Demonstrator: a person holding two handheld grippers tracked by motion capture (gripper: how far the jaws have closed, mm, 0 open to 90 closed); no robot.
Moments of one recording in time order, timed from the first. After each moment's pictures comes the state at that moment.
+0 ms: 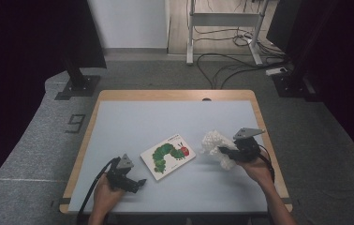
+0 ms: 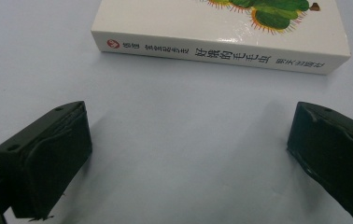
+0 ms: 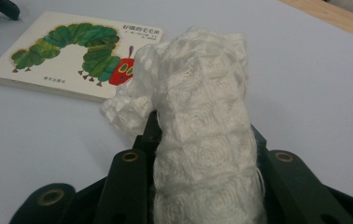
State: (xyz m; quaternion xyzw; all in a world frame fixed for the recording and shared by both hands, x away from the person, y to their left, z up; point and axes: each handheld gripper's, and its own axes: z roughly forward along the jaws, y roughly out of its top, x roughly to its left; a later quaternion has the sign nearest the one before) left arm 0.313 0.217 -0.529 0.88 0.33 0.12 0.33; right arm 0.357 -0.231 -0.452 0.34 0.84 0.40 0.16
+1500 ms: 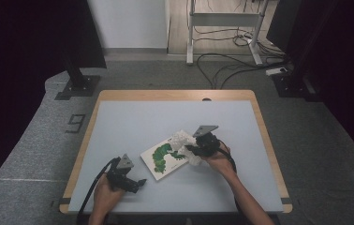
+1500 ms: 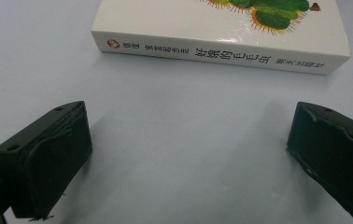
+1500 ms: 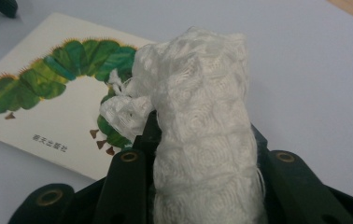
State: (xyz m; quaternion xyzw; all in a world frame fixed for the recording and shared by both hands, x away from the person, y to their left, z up) left arm 0.312 0.217 -0.529 0.88 0.33 0.12 0.33; right arm 0.400 -0.121 -0.489 0.27 0.87 0.38 0.15
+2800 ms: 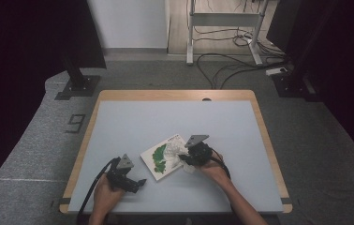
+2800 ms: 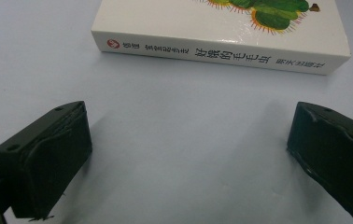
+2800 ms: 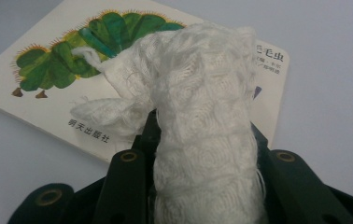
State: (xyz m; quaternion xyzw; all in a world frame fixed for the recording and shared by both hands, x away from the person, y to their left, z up) left arm 0.312 0.217 -0.529 0.88 0.33 0.12 0.33; right arm 0.382 -0.097 -0.511 0.24 0.88 0.38 0.13
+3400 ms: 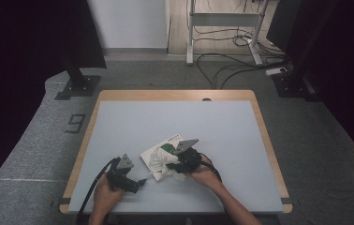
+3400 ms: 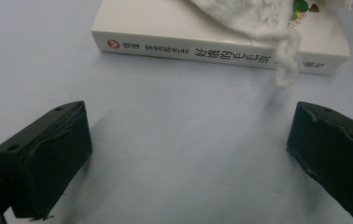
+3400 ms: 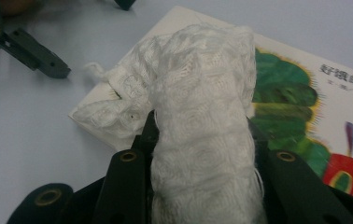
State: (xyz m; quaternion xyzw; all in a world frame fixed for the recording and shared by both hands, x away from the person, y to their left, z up) left arm 0.312 0.217 -0.529 0.88 0.33 0.12 0.33; right arm 0.363 -0.062 -0.511 0.20 0.89 0.41 0.06
